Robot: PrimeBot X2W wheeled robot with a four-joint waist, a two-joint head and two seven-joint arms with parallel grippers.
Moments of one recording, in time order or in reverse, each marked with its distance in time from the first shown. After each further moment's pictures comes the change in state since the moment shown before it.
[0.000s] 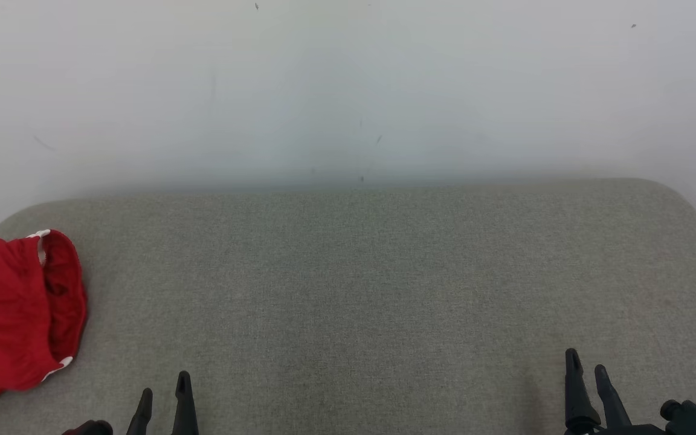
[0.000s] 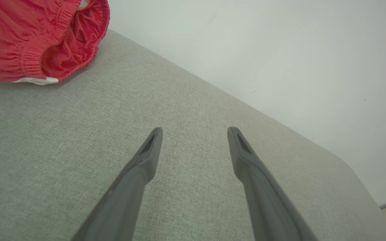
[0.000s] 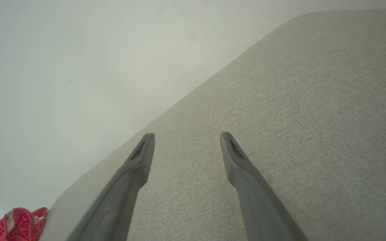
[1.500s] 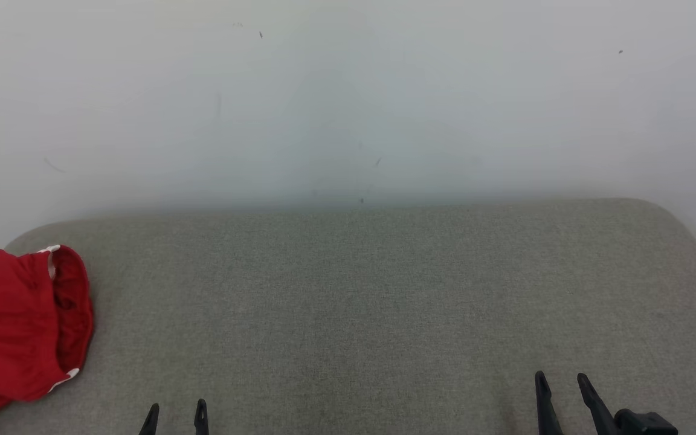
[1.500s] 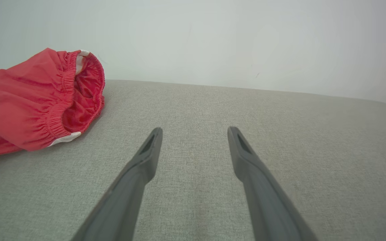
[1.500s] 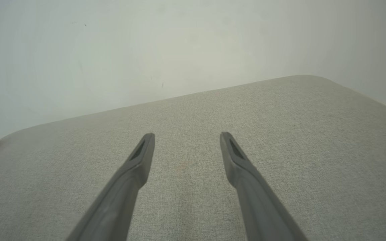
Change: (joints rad) left arm 0.040 0.038 -0.057 0.062 0.384 0.007 -0.126; right arm 0.025 0.000 0.035 0.048 -0.469 0.000 -0.081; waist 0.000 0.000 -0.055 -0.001
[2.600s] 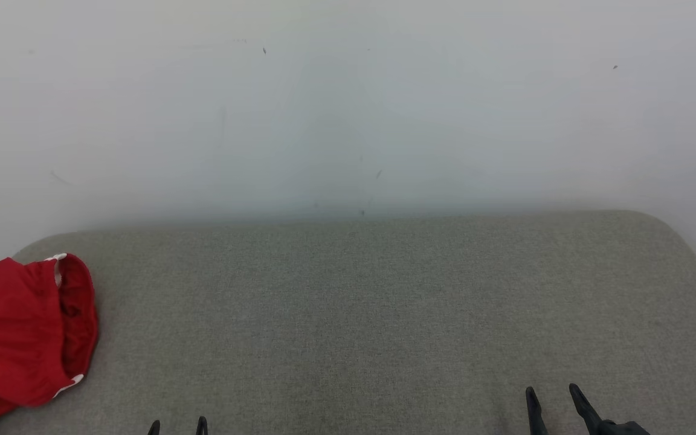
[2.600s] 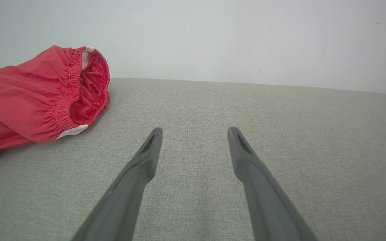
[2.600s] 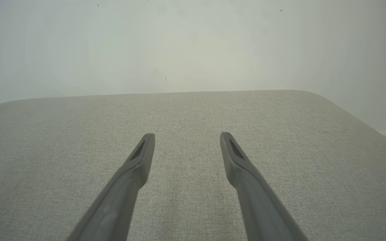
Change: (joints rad) left arm 0.011 -0.031 0.045 0.083 0.074 -0.034 -0.051; right arm 0.007 -0.001 0.001 0.049 -0.167 0.000 -0.032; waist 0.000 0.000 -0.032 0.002
